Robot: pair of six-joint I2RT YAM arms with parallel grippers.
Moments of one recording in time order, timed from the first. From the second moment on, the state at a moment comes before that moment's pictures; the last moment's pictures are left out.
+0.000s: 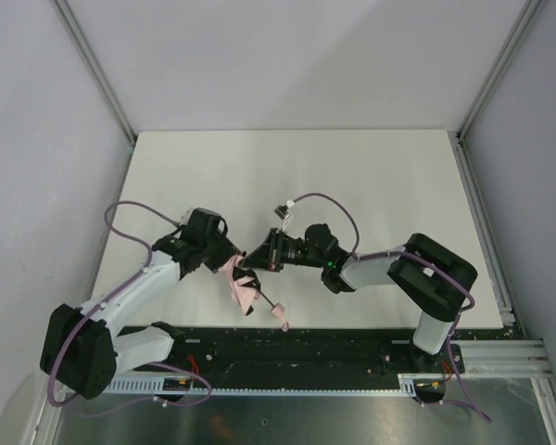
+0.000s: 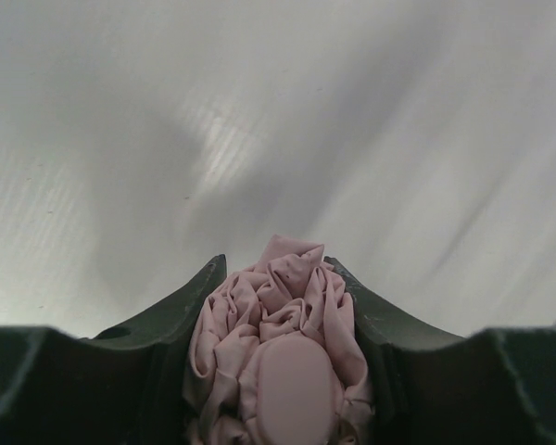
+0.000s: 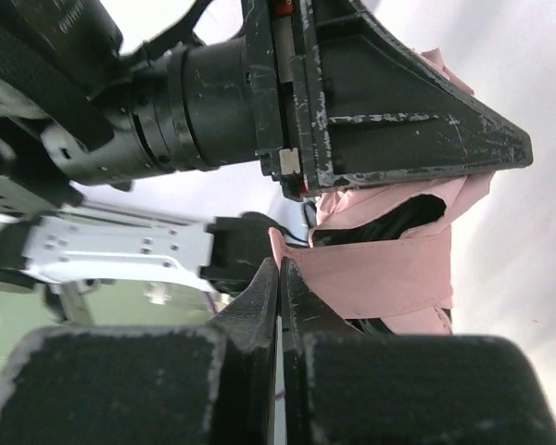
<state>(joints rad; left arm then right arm) -0.44 1.12 0.71 -0.53 -0.10 -1.15 0.93 1.76 0.75 1.04 -0.48 1.22</state>
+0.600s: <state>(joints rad) -0.48 1.28 0.65 -0.57 -0.19 -1.13 1.08 1.76 0.96 0.42 -0.34 0.51</state>
